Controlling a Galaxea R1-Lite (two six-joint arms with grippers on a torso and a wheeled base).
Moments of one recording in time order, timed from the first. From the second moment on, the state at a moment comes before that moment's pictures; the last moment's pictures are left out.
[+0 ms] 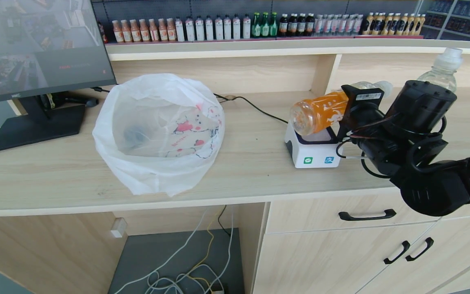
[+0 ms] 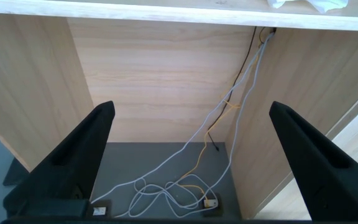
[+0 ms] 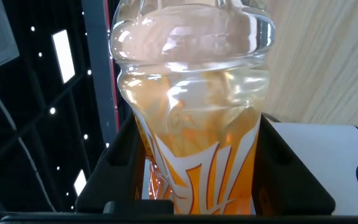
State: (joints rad) left arm 0.00 0.00 0.00 0.00 0.00 0.01; right arm 0.39 1.87 -1.03 -1.07 -0.39 1.39
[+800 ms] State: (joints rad) left arm 0.00 0.00 0.00 0.00 0.00 0.00; right arm 0.39 1.85 -1.01 -1.07 -0.40 1.41
